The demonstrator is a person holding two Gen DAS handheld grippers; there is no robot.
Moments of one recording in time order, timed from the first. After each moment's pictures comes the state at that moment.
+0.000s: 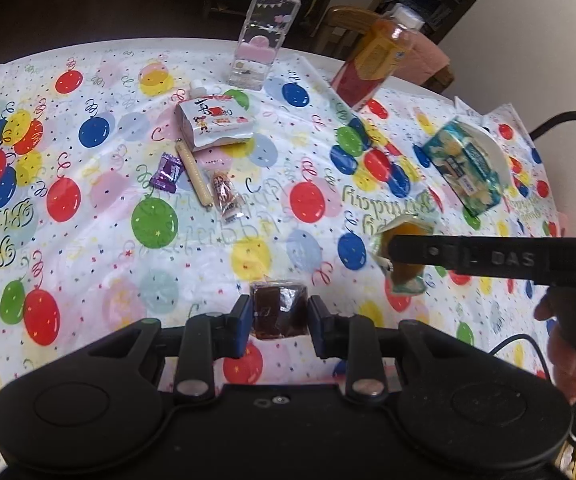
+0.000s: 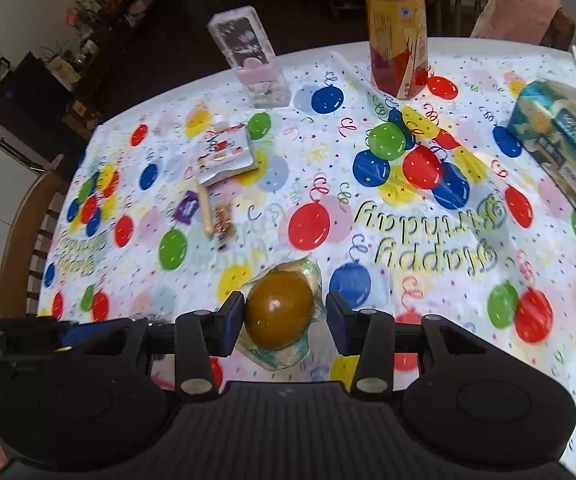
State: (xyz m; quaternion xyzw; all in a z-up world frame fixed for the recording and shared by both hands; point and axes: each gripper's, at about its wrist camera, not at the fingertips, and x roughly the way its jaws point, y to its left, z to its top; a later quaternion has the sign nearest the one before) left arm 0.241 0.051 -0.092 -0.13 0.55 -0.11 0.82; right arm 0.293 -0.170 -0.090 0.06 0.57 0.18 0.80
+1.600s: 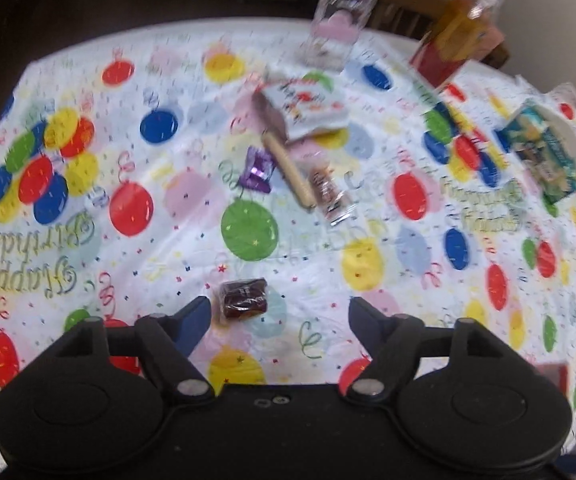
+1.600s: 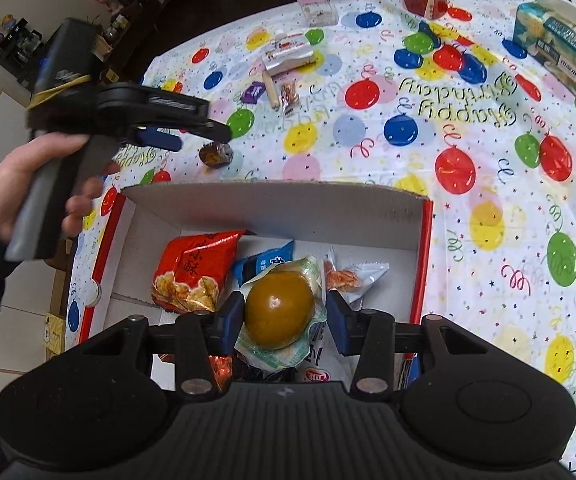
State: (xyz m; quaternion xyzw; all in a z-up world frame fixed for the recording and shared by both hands) left arm 0.280 0.095 -0.144 -0.07 0.59 -0.05 0.80; right arm 0.144 -0.161 -0.097 0.07 0.59 0.22 0.78
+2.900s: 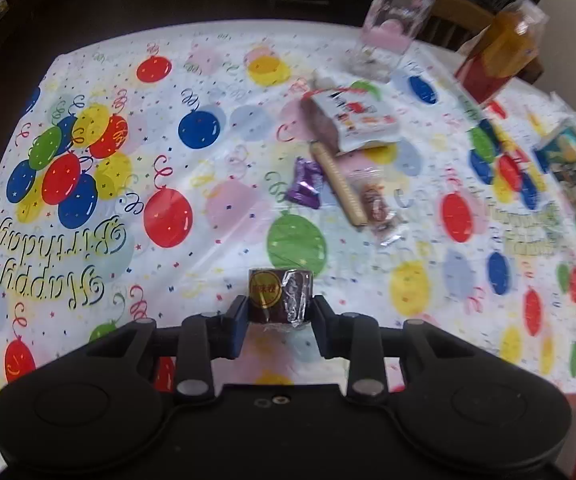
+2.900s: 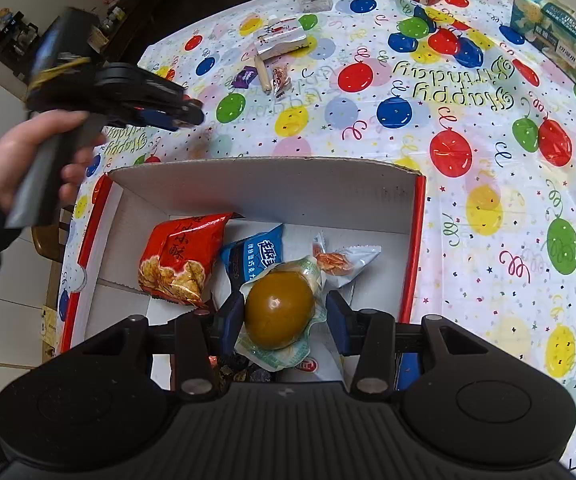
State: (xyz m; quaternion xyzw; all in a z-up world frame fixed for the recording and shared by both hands) left arm 0.281 0.114 -0.139 -0.07 0.58 -0.02 0.81; right arm 0.140 -0.165 -0.105 0.06 0.60 0.21 0.77
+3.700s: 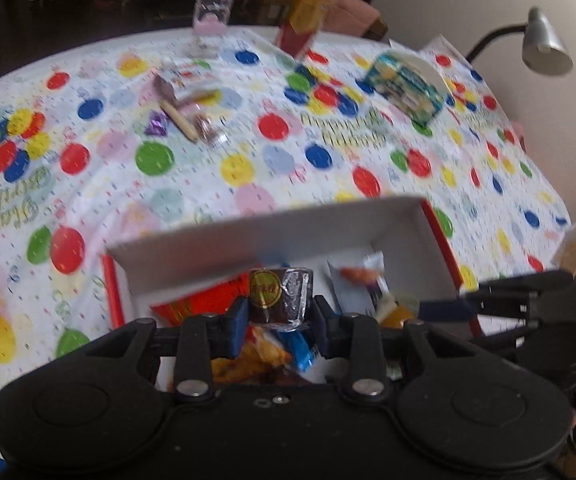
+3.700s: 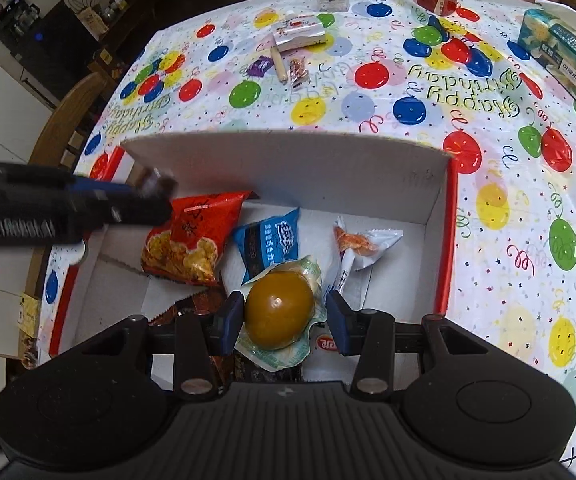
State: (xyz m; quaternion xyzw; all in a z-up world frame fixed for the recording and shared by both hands) left arm 0.133 0.067 -0.087 -0.05 0.55 -0.19 0.81; right arm 0.110 -0.135 -0.106 0.02 0.59 0.20 0.78
